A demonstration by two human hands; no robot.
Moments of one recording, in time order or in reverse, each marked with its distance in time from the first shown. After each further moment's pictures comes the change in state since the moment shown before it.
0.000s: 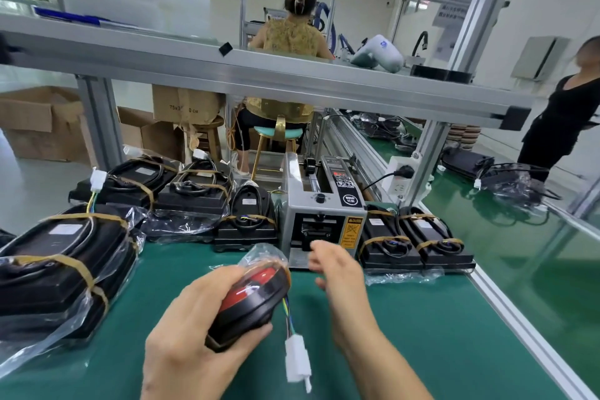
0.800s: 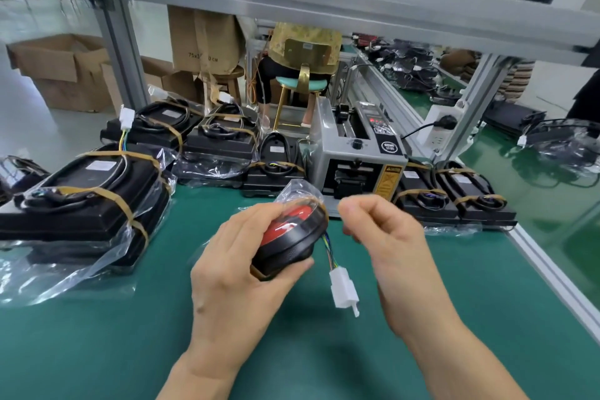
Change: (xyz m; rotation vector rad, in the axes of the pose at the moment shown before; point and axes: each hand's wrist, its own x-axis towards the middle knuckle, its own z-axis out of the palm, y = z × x) left_hand -0.005 -0.002 0.004 -0.066 -0.011 -0.061; right_hand -0.051 -0.031 -0.003 0.044 -0.227 -0.215
